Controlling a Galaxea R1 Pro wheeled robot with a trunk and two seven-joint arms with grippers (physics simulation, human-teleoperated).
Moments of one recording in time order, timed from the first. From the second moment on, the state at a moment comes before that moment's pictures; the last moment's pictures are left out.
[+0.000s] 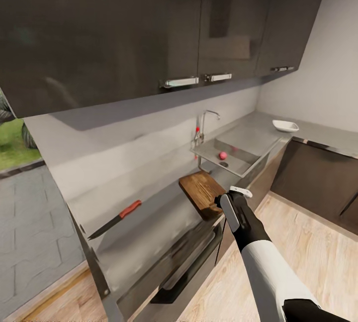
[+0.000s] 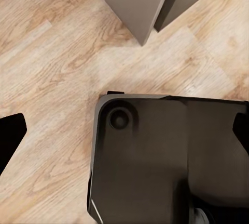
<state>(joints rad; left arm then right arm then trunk) 0.38 0.01 0.00 -0.78 0.08 -0.23 -0.01 -0.80 0.17 -0.06 -0.86 -0.27 0.70 -0.59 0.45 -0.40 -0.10</state>
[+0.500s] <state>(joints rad) 0.38 0.01 0.00 -0.77 0.08 -0.23 -0.01 -0.80 0.17 -0.06 -0.86 -0.27 0.70 -0.59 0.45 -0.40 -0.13</state>
